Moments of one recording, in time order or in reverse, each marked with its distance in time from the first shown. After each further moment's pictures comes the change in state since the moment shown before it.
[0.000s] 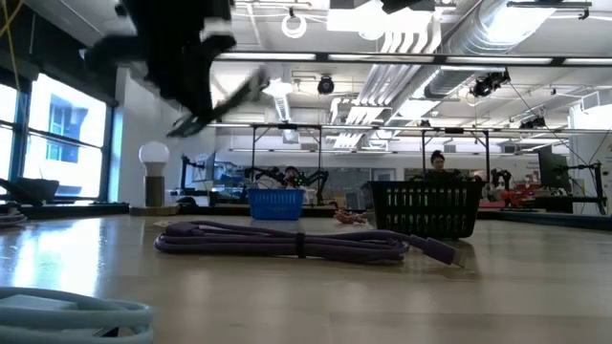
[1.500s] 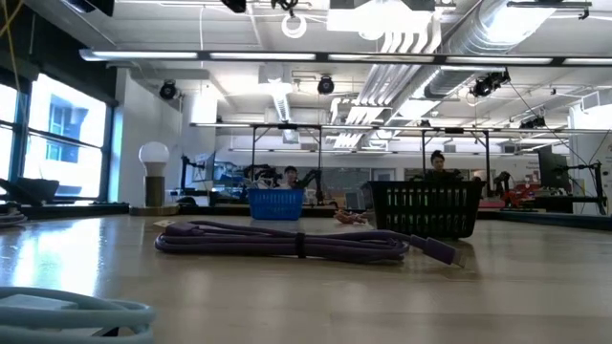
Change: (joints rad) left arm 0.026 -0.169 -0.393 1.397 0.440 -0.071; right arm -0.122 0.042 0.001 0.706 -0.289 -0.526
